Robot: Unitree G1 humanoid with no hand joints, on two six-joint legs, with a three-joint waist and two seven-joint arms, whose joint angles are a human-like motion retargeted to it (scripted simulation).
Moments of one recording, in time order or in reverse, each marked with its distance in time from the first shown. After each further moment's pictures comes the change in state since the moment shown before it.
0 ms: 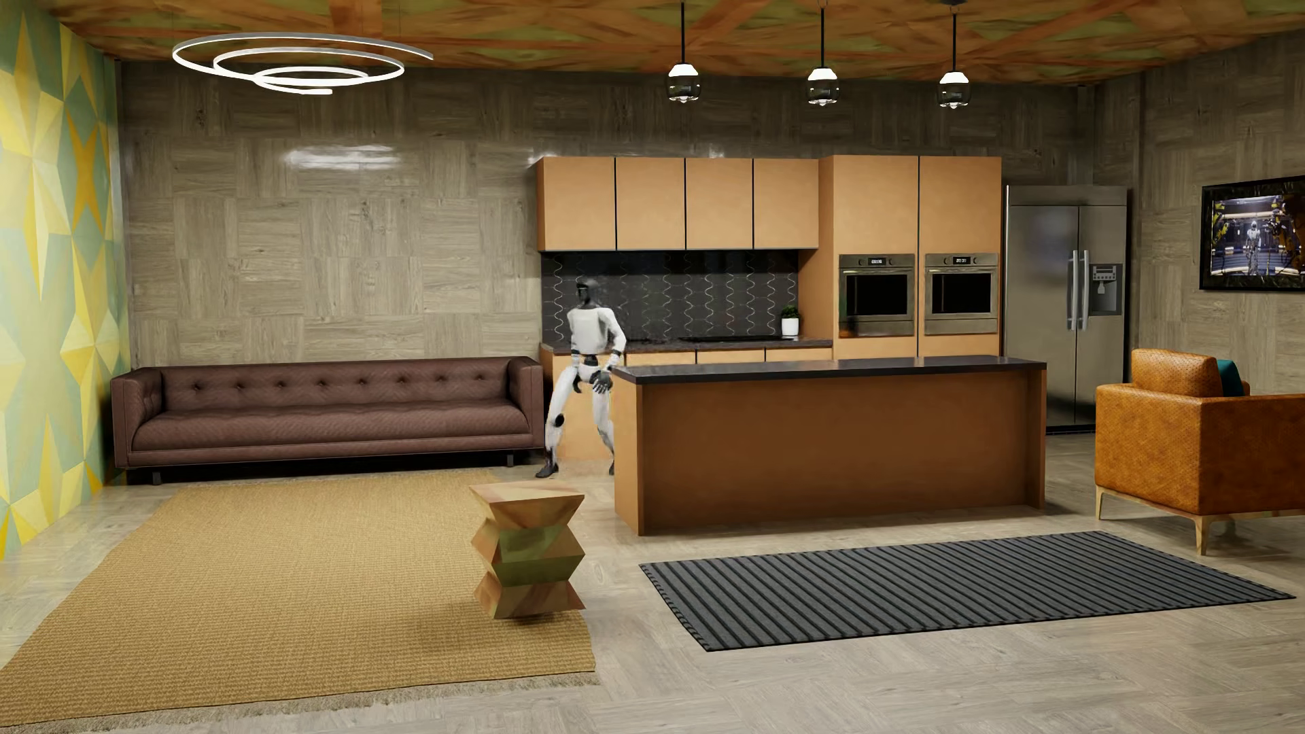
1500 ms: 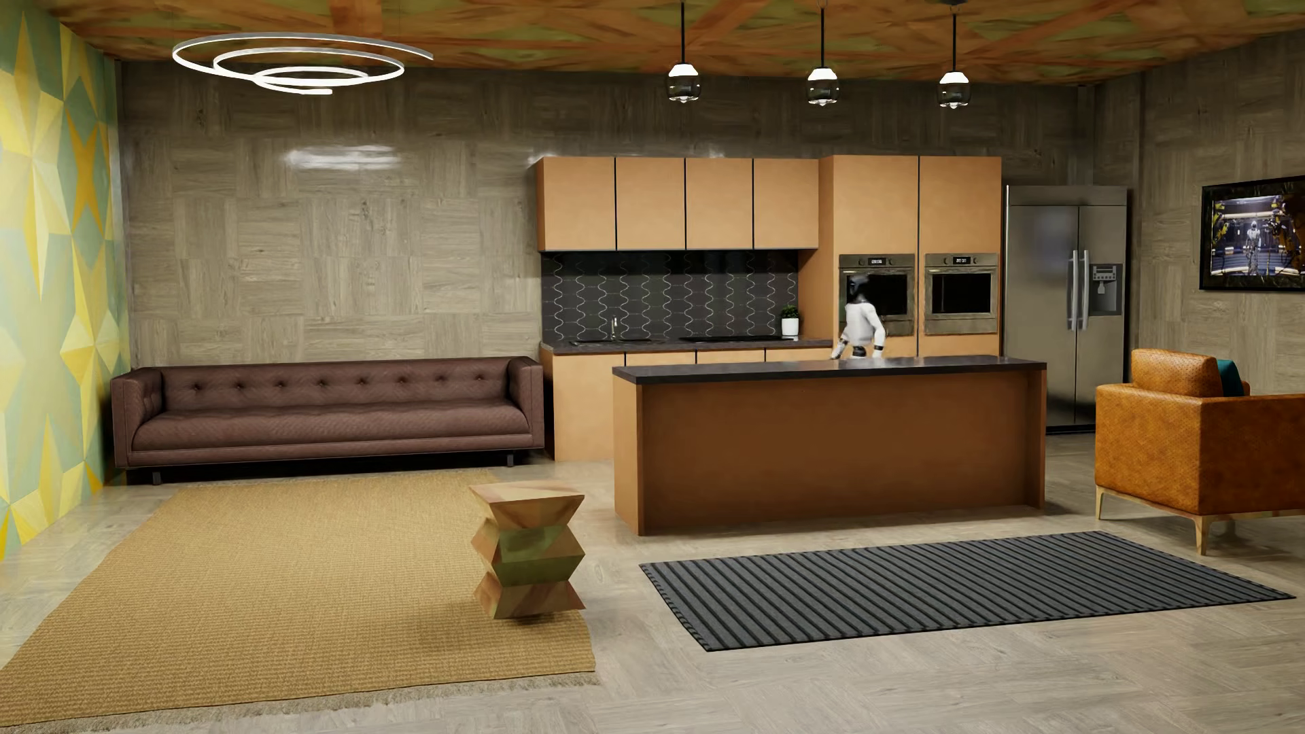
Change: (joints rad) body -0.739 0.827 0.409 0.160 0.088 -0.134 0.000 0.000 0.019 -0.086 -0.143 0.089 -0.312 -0.008 -0.443 -0.035 -0.086 0.000 0.000 -0.032 -0.018 0.333 -0.280 0.000 0.000 0.000 0.000 0.000 0.000
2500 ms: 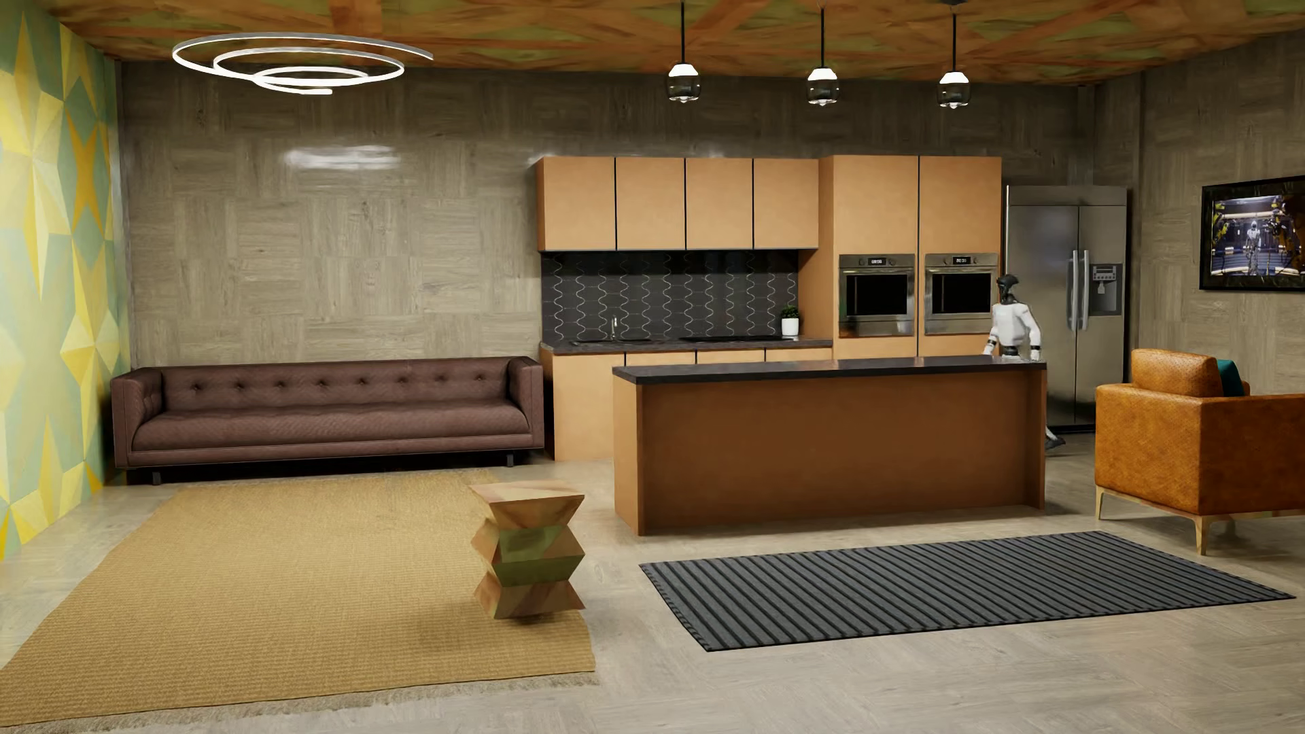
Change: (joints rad) body -0.158 0.086 0.037 -0.042 -0.027 -0.038 0.000 0.000 0.037 0.339 -0.004 -0.015 -0.030 -0.113 -0.060 -0.016 0.062 0.000 0.000 -0.062 0.071 0.109 0.021 0.000 0.000 0.000 0.000 0.000 0.000
